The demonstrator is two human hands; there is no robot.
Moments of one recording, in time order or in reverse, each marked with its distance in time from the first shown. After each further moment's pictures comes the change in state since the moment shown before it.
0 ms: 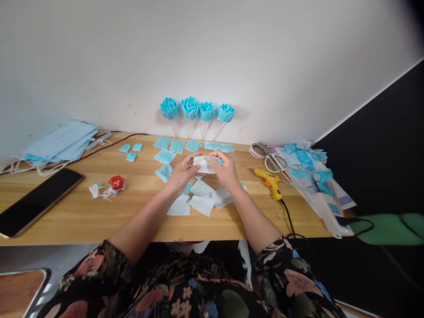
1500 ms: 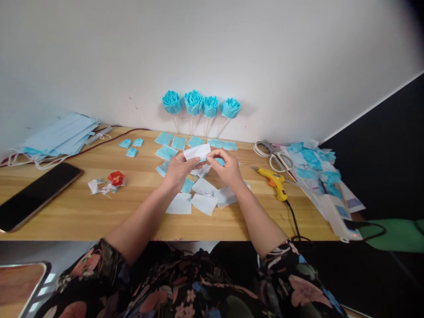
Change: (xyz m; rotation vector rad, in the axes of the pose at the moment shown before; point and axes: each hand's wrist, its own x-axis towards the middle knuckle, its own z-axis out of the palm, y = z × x) left_hand -0.001 0.012 0.004 -0.017 0.173 0.041; right_hand -0.001 0.005 -0.001 -0.046 -0.081 -0.150
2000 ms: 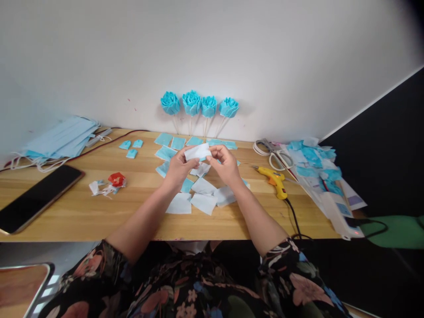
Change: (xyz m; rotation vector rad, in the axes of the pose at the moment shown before) left_hand 0.001 0.001 0.000 0.202 0.011 0.119; right_hand 0.002 0.007 0.005 0.212 0.021 0.169
